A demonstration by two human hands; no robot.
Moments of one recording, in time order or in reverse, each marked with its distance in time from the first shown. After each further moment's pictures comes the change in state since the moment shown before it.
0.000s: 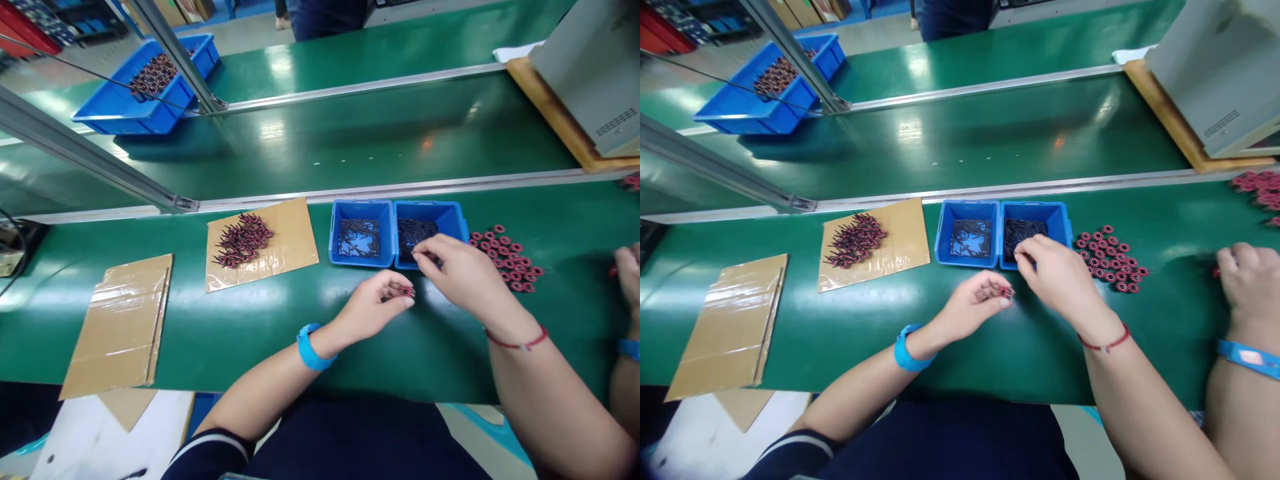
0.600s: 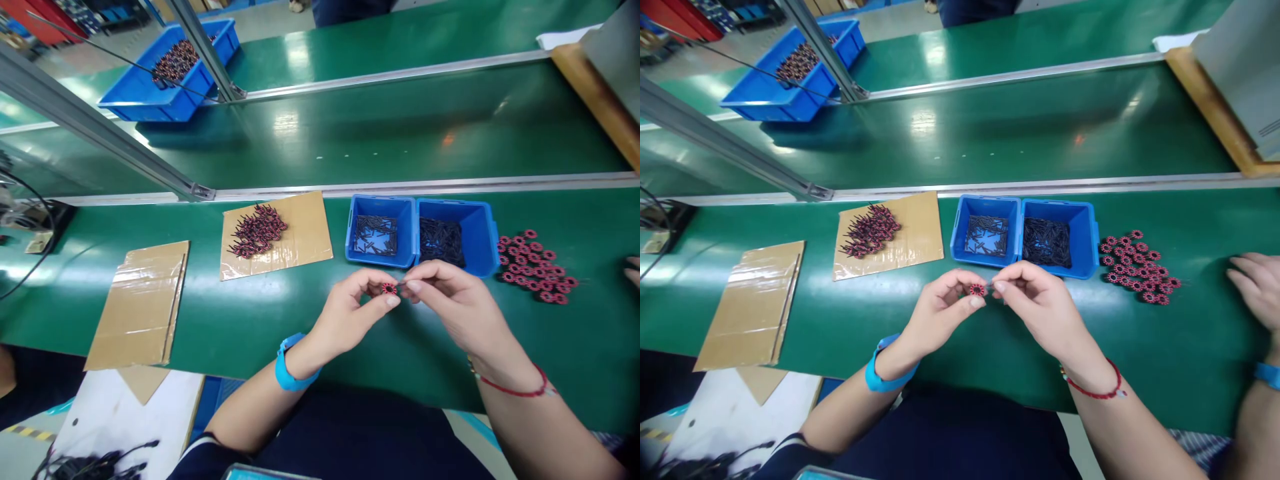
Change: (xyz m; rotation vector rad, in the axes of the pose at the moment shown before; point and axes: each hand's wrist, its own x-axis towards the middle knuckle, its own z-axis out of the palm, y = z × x) left_hand -0.043 0.035 -0.030 -0.050 0.208 0.051; right_hand -0.025 -0.056 0.005 1.149 -0.064 0.147
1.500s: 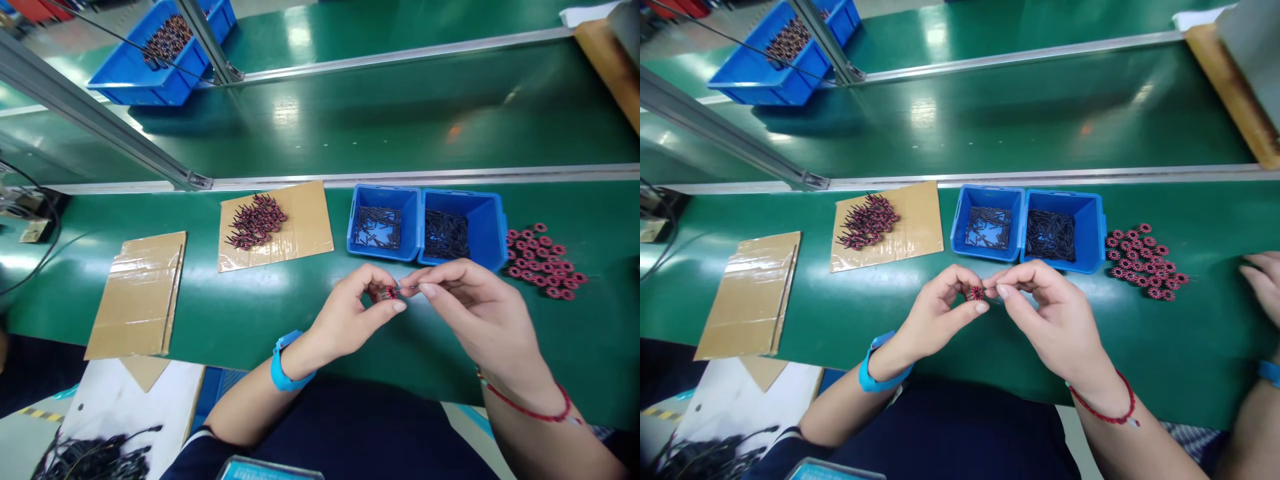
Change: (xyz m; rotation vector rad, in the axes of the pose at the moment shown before) left_hand -0.006 0.009 0.000 0.151 -0.023 0.019; right_hand -0.017 -0.015 0.005 -0.023 0.082 -0.090
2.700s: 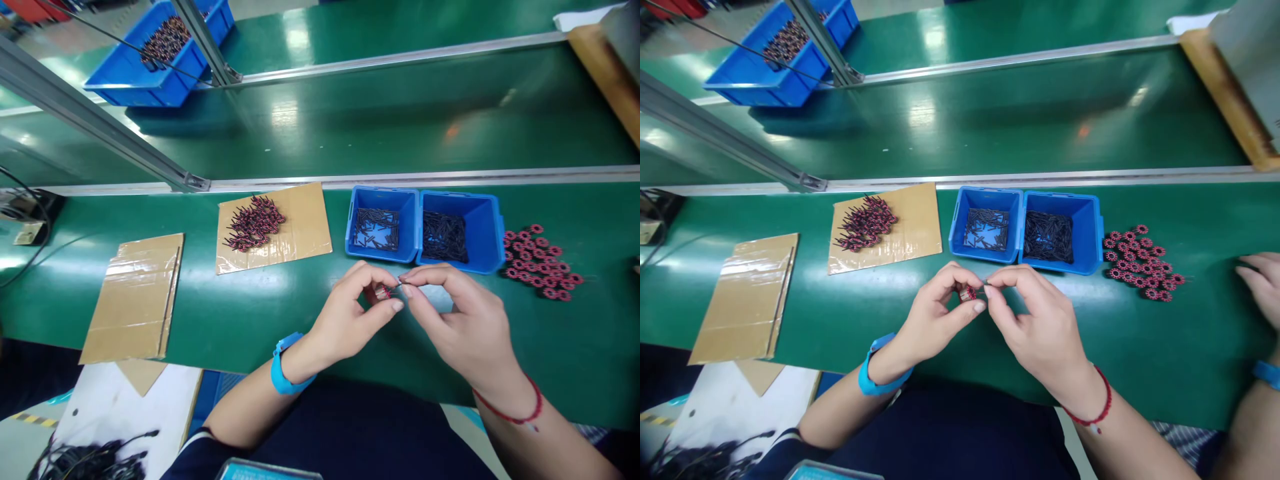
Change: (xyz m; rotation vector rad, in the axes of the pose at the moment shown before) left_hand 0.001 0.004 0.000 0.107 0.056 0.113; right_hand 0.002 -0.002 0.014 -0.503 0.090 -0.278
